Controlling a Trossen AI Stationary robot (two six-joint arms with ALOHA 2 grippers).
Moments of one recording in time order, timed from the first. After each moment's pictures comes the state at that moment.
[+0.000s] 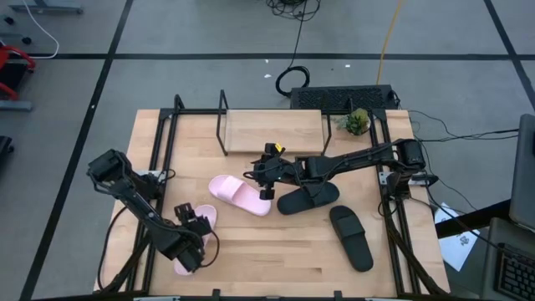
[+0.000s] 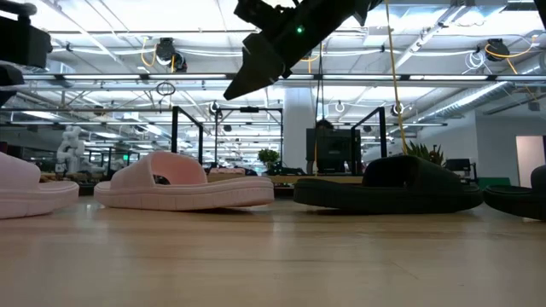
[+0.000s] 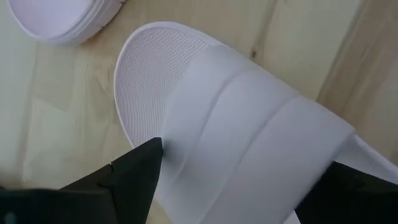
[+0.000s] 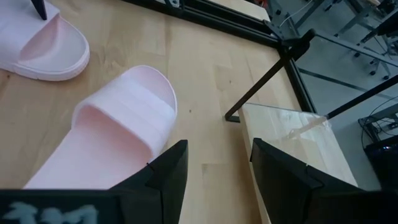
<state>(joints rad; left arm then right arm) -0.83 1.66 0.97 -1.04 -0.29 -1.17 0.05 1.84 1.33 -0.10 0.37 -0.22</state>
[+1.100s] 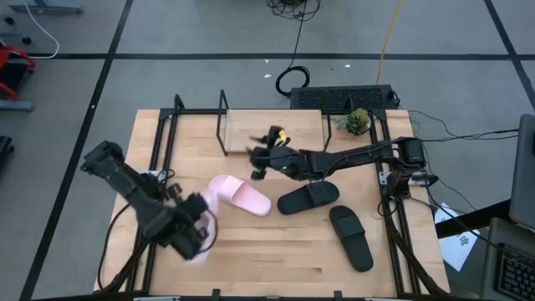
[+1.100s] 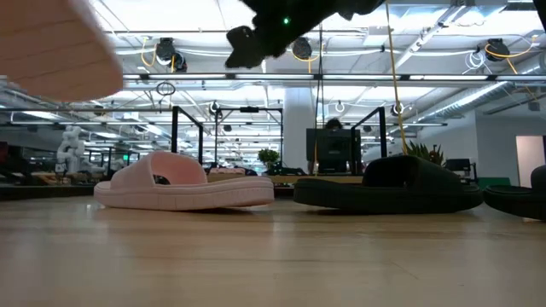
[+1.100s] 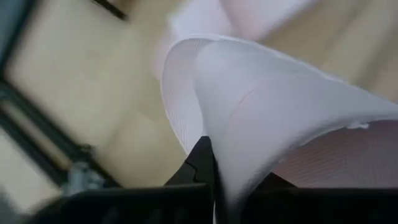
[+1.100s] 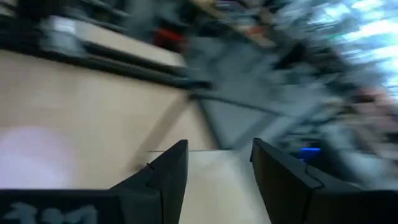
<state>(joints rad) -0.70 1.55 1.42 -1.58 -0.45 -1.28 0.01 1.83 1.33 0.24 0.67 -0.46</state>
